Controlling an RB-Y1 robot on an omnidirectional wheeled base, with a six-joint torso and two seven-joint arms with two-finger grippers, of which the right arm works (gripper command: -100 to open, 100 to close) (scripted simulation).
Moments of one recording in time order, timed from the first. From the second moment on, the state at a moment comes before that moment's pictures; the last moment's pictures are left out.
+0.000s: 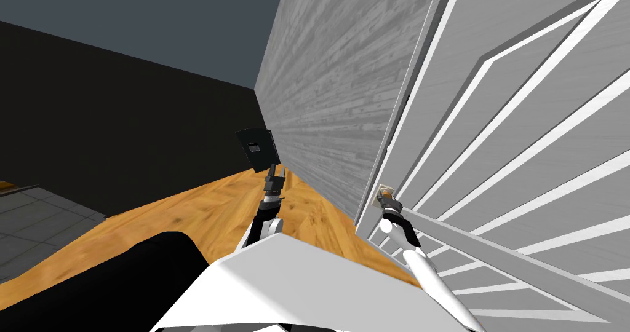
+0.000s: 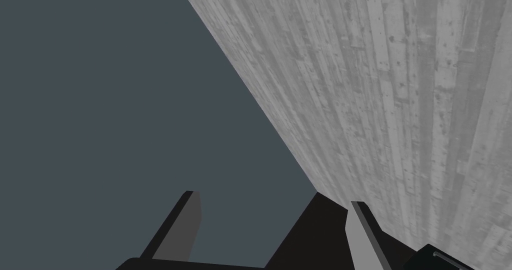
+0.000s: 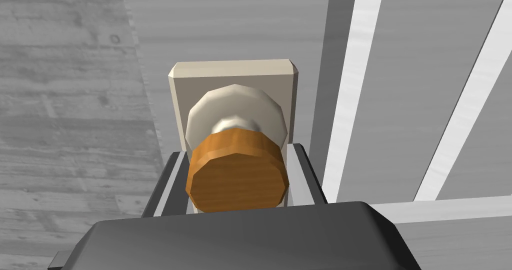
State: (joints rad) arm -0.22 -0.28 -0.06 -0.92 -0.81 -0.46 -1.06
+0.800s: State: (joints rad) arm -0.21 -0.32 -0.03 -0.94 -0.82 -0.45 -1.10
